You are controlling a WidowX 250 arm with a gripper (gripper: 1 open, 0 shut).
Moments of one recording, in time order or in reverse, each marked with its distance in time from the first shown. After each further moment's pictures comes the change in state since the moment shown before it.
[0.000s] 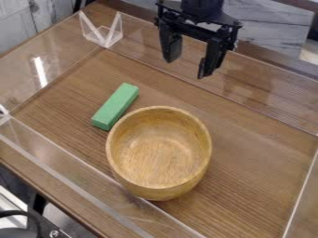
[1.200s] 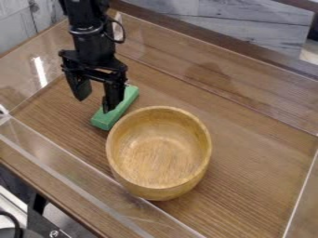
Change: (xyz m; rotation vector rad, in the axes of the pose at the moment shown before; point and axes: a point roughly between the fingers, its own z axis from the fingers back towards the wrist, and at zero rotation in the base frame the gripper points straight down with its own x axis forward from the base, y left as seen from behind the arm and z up) arm -0.050 0.109 -0.074 -0.042 -0.020 0.133
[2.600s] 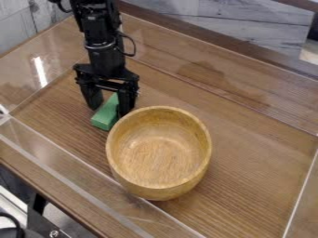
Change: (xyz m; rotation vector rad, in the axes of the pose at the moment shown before) arm 0.022 -0.008 -0.031 -0.029 0.018 0.038
